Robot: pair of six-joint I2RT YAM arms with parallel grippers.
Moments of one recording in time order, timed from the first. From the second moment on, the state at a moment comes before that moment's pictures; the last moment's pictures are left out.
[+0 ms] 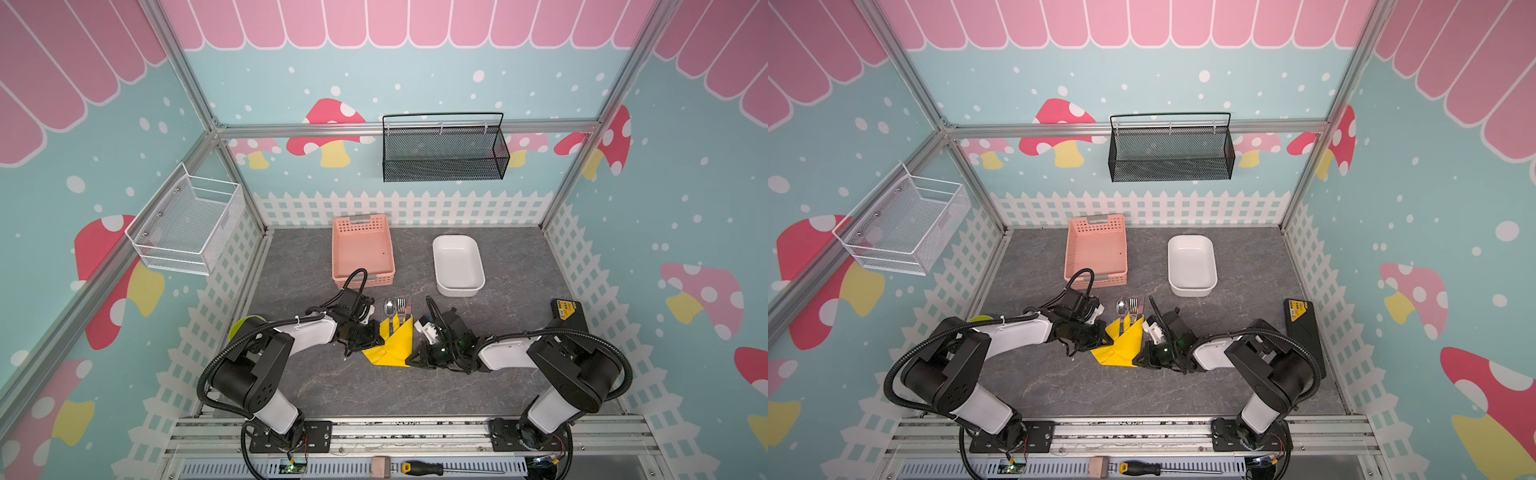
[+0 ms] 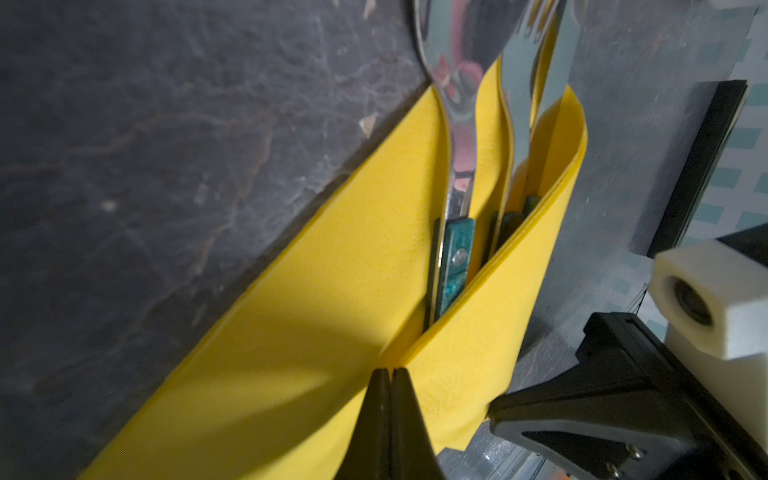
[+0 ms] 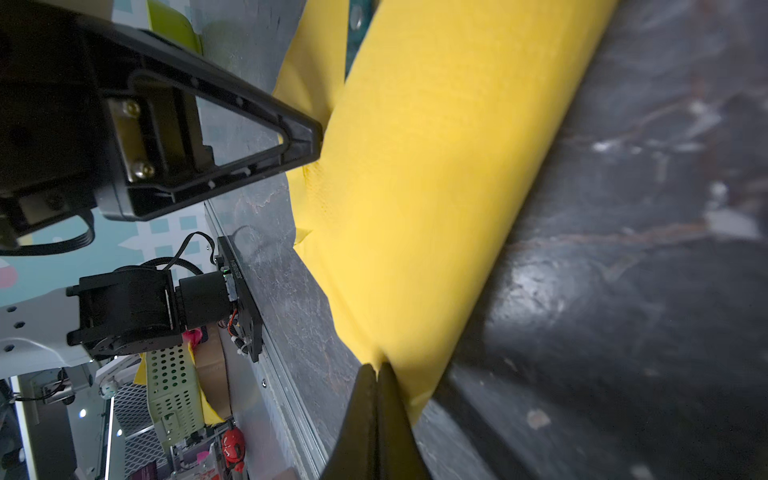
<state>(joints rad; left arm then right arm) -0.46 1.61 0.73 -0.26 0.52 -0.66 0.75 1.61 0.52 0.28 -0.61 0.82</state>
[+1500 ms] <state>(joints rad) -0.47 1.53 0.81 -0.38 0.48 -0.62 0.75 1.69 0.52 0.43 -0.63 0.86</state>
